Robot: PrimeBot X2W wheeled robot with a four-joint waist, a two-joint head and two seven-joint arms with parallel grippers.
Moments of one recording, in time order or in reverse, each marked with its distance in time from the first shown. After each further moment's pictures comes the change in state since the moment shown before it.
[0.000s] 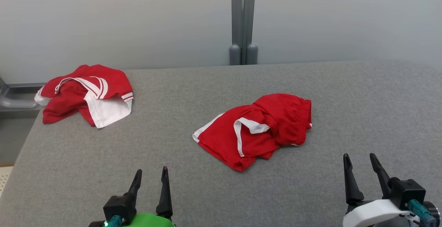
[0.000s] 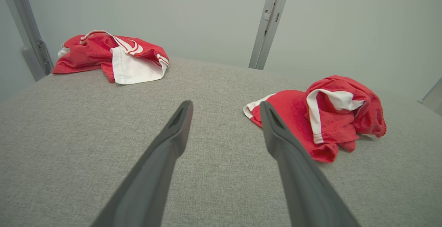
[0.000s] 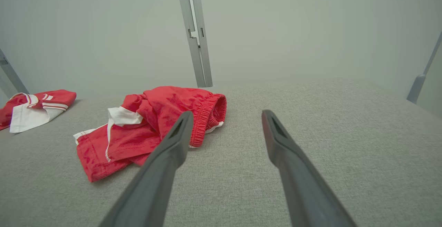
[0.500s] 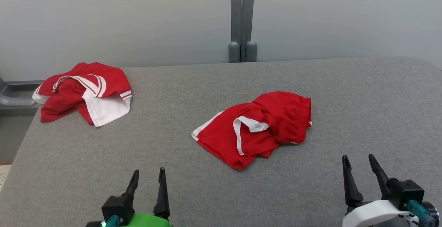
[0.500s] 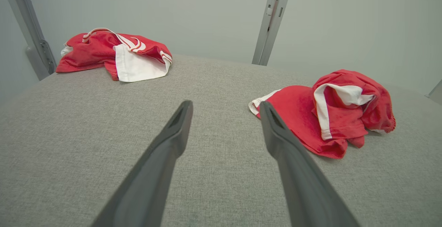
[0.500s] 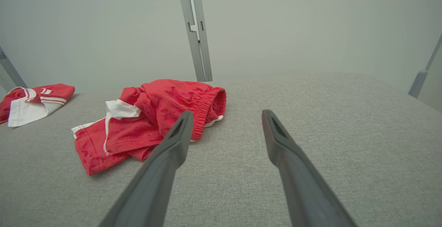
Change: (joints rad) left arm 0.002 -0.016 0.043 0.019 0.044 -0.028 0.000; right arm -0.001 0.000 0.000 0.014 -0.007 0.000 0.000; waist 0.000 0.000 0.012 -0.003
